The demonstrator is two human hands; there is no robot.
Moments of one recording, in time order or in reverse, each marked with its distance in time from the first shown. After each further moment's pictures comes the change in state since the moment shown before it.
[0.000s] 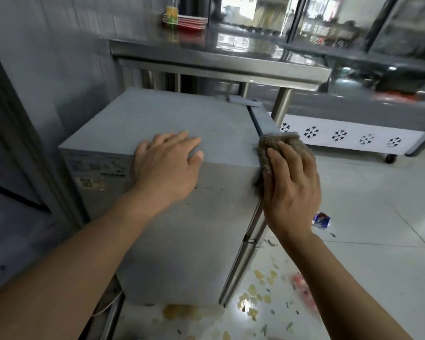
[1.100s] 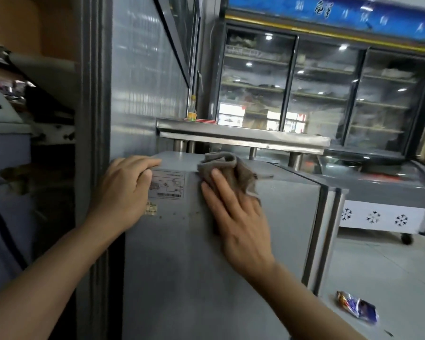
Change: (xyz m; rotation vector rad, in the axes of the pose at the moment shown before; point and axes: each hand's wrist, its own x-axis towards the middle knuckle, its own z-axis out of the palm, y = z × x) left_hand -0.029 -0.149 -0.003 -0.258 0.619 0.161; right_hand -0.033 -0.125 0.072 0.082 0.083 -0.433
